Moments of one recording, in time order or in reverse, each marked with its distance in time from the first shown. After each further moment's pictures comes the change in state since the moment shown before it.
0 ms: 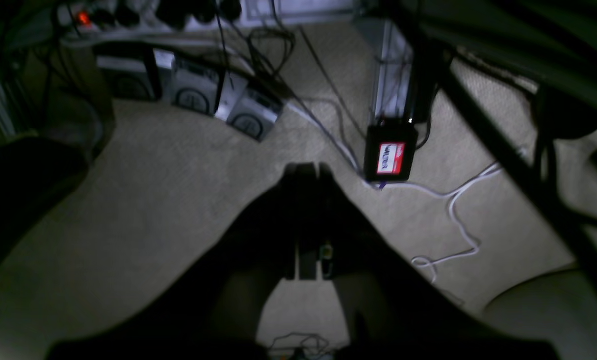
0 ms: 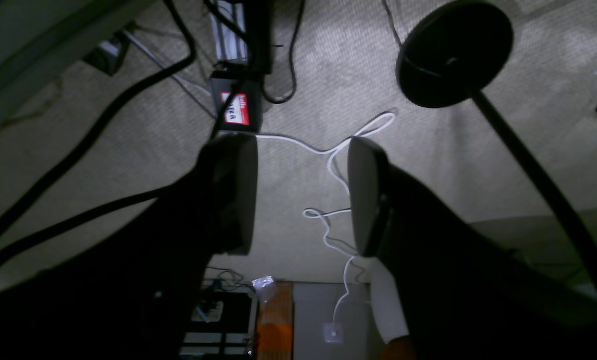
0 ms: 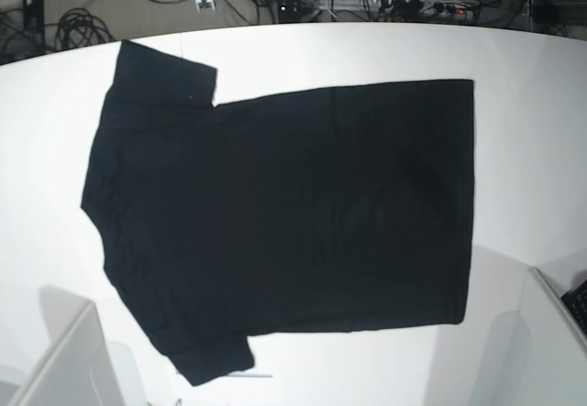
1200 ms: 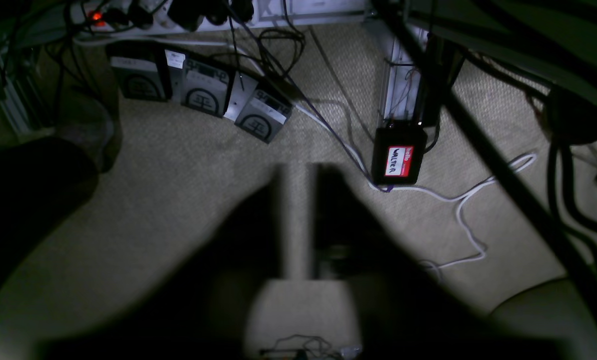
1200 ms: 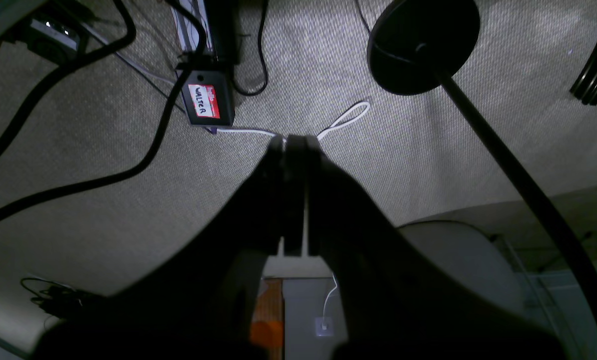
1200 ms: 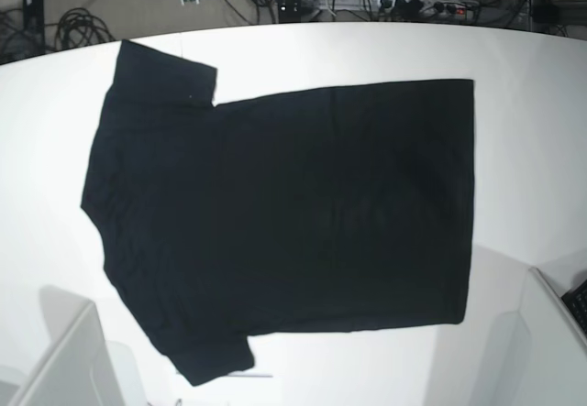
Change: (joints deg) left arm -0.3 -0.1 -0.2 -0.2 0.0 0.2 0.0; right arm -3.8 2.5 0.2 4.9 0.4 0.0 -1.4
